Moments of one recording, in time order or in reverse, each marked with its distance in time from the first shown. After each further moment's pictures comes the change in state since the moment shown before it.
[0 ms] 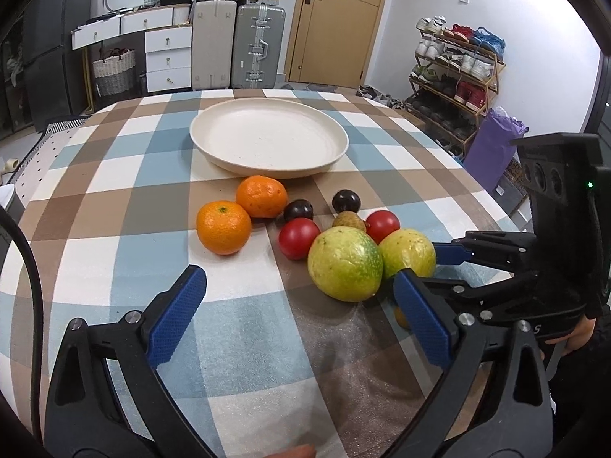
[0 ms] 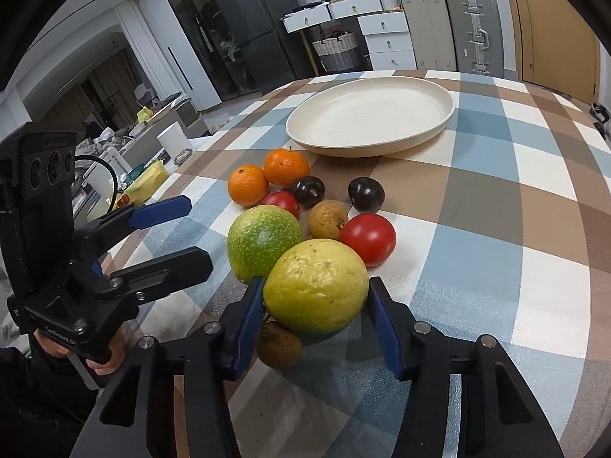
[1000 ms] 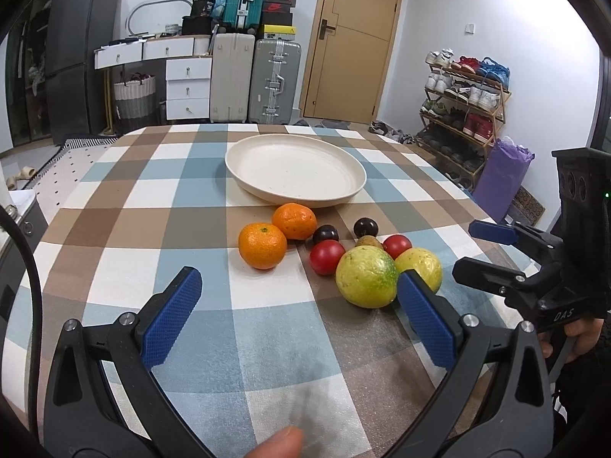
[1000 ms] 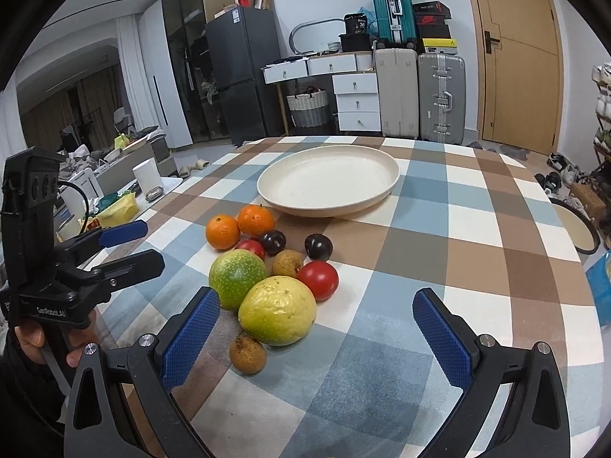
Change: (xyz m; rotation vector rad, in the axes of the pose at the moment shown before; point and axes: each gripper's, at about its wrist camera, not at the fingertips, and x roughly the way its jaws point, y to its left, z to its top) left arm -0.036 0.013 -0.016 -0.026 -0.155 0.050; right arm -0.049 0.001 -0.008 -0.060 -0.228 -0.171
